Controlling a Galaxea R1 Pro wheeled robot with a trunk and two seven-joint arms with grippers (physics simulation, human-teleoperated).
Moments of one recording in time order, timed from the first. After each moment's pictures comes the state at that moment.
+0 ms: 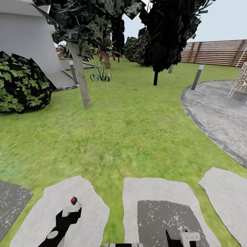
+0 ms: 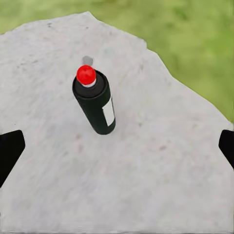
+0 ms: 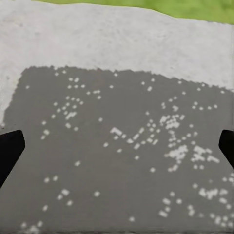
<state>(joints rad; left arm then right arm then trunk) -0.44 0.06 0.15 -0.35 -0.04 -0.28 0.00 -0.07 -0.06 -0.01 -0.72 0.00 -0.33 0.00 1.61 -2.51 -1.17</state>
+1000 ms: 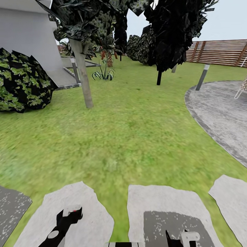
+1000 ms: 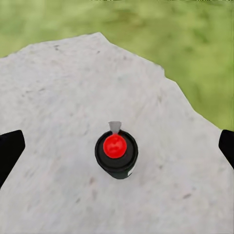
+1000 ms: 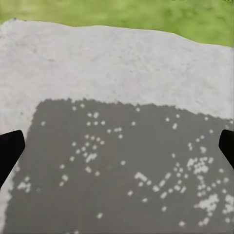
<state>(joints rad) -0.44 0.06 0.15 -0.35 -0.05 -0.28 0.00 -0.07 -0.06 0.00 -0.72 0.00 -0.34 0.00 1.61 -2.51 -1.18</state>
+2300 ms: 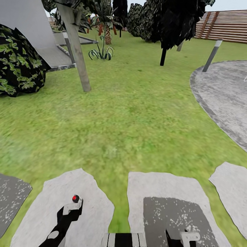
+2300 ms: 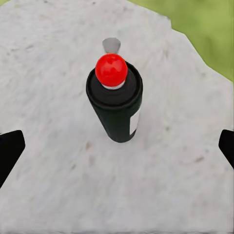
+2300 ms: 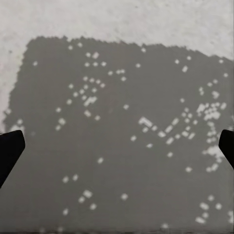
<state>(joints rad) -0.44 0.06 0.14 -0.35 -0.05 -0.36 -0.01 -0.07 -0.06 0.00 -0.72 0.00 -0.34 0.00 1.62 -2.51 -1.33</state>
